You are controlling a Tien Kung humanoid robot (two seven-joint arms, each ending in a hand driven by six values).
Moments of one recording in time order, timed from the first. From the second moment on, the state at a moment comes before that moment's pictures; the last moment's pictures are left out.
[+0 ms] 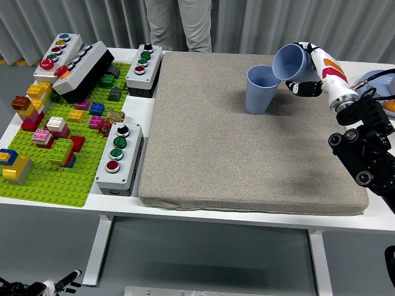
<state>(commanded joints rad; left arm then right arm) -0.19 0.09 -1.19 -0.18 1.37 -0.21 0.11 0.81 -0.08 1.00 0.73 -1.80 -0.32 0.06</state>
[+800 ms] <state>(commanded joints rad) -0.20 0.10 -1.20 -0.18 1.37 -0.21 0.11 0.84 -0.08 0.96 0.73 -1.87 -0.37 0.03</state>
